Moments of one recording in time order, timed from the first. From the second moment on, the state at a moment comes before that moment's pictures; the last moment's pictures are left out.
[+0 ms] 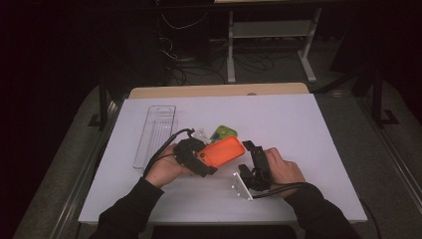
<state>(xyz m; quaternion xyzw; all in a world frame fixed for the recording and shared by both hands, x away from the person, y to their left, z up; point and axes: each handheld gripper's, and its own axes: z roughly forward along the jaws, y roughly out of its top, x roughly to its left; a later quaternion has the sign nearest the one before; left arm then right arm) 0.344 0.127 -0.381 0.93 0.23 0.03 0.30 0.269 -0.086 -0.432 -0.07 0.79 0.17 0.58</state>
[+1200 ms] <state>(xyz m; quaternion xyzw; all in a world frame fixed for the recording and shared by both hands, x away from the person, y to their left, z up) 0.344 0.124 -0.382 0.93 0.22 0.02 0.29 0.263 -0.053 -0.443 -0.13 0.77 0.15 0.61</state>
